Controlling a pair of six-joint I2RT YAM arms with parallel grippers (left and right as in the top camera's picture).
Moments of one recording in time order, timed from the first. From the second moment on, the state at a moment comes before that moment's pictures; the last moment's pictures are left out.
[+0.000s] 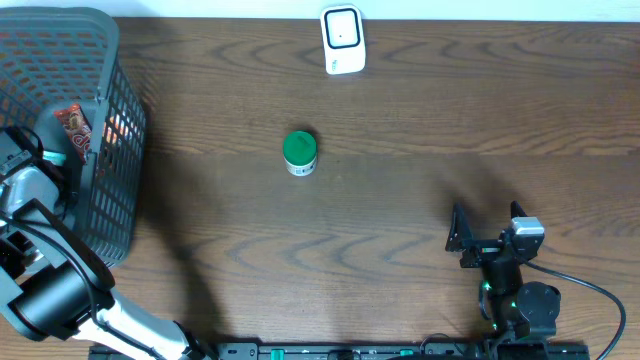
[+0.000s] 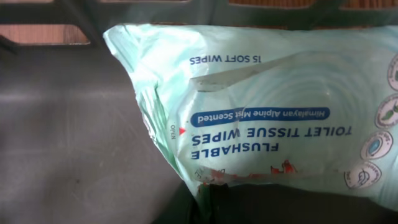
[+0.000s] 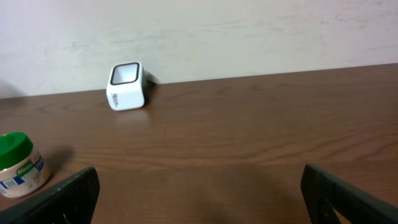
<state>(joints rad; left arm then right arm) 0.69 1.92 1.19 -0.40 -0.24 -0.79 0.03 0.02 0.01 -0.07 -0.06 0.15</state>
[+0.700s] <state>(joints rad) 0.71 1.30 1.16 -0.58 -0.20 -0.74 0.03 0.02 0.01 -0.07 -0.06 0.15</state>
